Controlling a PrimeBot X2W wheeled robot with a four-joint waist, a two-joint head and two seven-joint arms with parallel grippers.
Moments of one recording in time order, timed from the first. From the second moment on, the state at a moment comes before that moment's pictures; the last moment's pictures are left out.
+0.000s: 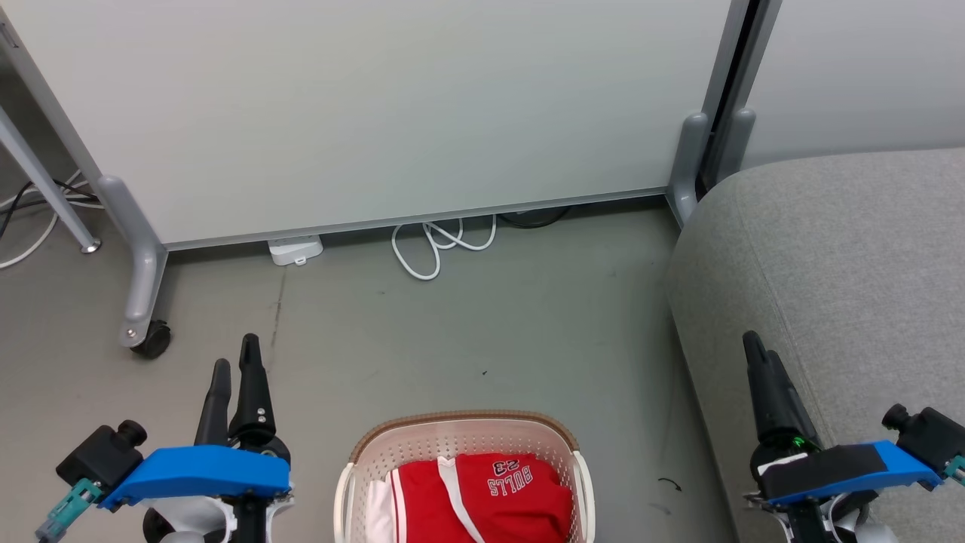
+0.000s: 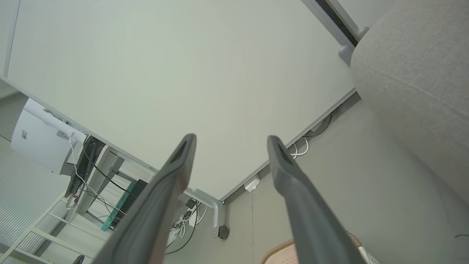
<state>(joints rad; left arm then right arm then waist) -0.07 0.04 0.00 0.19 -0.91 -0.07 -0.07 -0.08 -0.04 0.01 0.19 0.96 0.13 -0.07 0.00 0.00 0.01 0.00</state>
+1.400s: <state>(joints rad) -0.11 0.05 -0.13 0.23 -0.35 -0.01 -0.18 -0.10 -0.04 0.08 0.19 0.37 0.13 -0.18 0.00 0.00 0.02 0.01</state>
